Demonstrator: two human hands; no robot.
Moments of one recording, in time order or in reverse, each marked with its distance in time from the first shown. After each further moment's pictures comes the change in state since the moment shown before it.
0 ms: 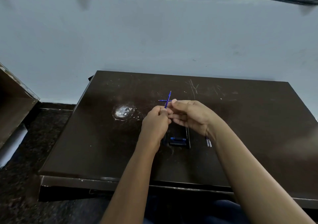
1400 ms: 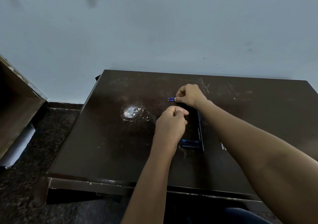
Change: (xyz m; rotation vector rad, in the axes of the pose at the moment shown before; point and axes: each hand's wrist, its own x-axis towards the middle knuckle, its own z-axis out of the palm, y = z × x) left_hand -0.005 0.005 0.000 0.016 -0.009 -0.009; right_hand 0.150 0.012 -0.031 -1.057 0.284 -0.306
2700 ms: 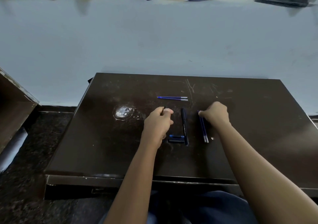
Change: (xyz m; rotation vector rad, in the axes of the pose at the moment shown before) left_hand -0.008 0.005 0.003 0.050 -0.012 -0.118; right_hand -0.119 0.040 -0.050 0.116 0.198 0.628
